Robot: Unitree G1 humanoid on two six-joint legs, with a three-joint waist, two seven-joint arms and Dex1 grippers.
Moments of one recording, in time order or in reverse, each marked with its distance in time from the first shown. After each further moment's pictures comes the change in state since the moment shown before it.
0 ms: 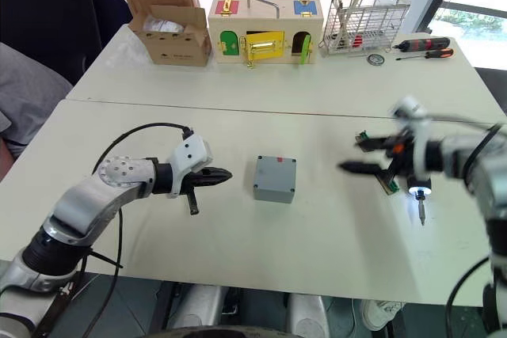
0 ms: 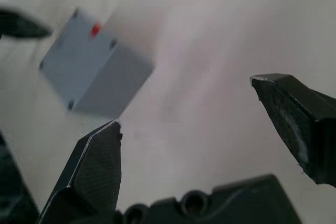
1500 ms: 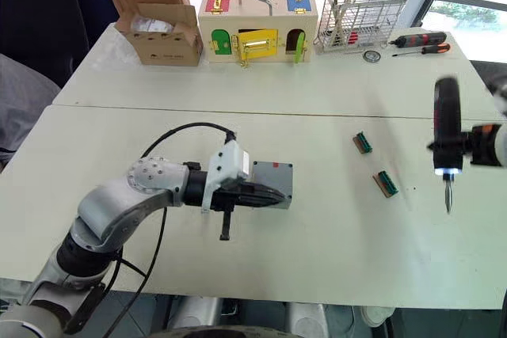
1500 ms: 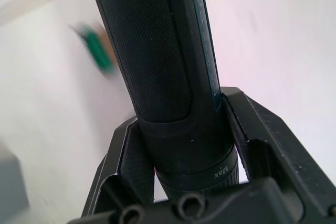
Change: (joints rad) left arm -0.070 -0.155 -0.056 -0.277 -0.172 0.118 -0.080; right arm -0.384 -0.364 0.131 0.700 0.229 0.466 -0.382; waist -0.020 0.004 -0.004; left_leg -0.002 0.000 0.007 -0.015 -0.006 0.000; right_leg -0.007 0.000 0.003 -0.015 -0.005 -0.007
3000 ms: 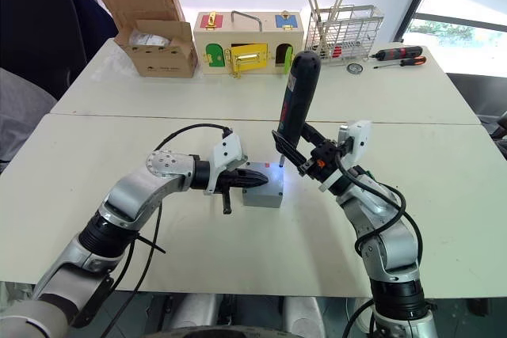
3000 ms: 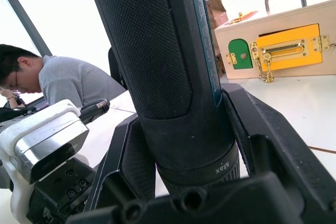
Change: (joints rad) left arm -0.043 -0.049 0.001 0.403 0.216 -0.155 -0.050; right arm 0.522 1.028 -0.074 -0.785 -0.306 -1.139 -0.141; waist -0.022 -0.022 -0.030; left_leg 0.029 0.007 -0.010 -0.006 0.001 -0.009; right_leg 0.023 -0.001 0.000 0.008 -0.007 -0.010
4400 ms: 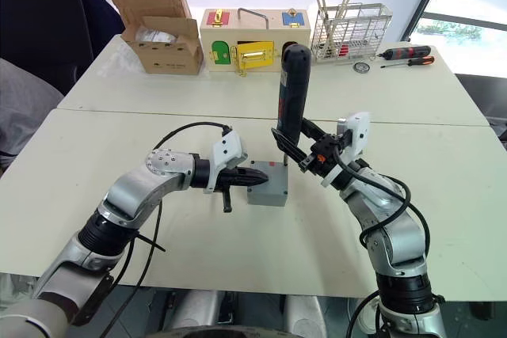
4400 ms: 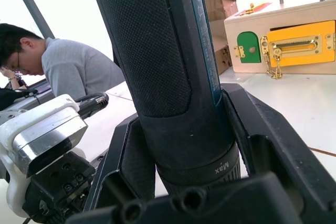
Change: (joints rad) left arm -0.008 0.004 0.003 -0.001 -0.020 0.014 0.010; right arm -0.042 -0.037 -0.007 -0.021 -0.006 0.071 0.001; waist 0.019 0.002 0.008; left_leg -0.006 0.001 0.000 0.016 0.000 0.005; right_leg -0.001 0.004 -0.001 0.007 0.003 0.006
